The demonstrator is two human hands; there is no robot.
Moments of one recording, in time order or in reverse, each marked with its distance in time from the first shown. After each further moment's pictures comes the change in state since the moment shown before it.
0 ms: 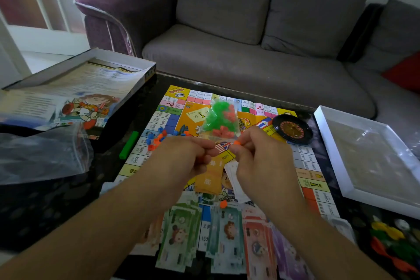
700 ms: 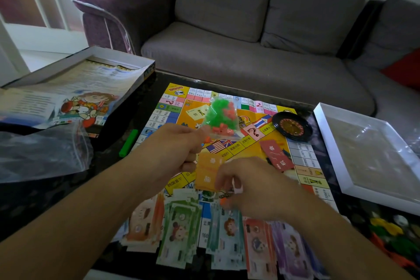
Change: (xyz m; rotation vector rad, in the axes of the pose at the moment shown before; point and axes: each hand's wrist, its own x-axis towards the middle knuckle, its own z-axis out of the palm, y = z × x) left_hand 0.003 0.006 -0.027 0.211 -0.214 0.166; right_hand -0.001 0.005 -0.014 -0.276 -0.774 -0.100
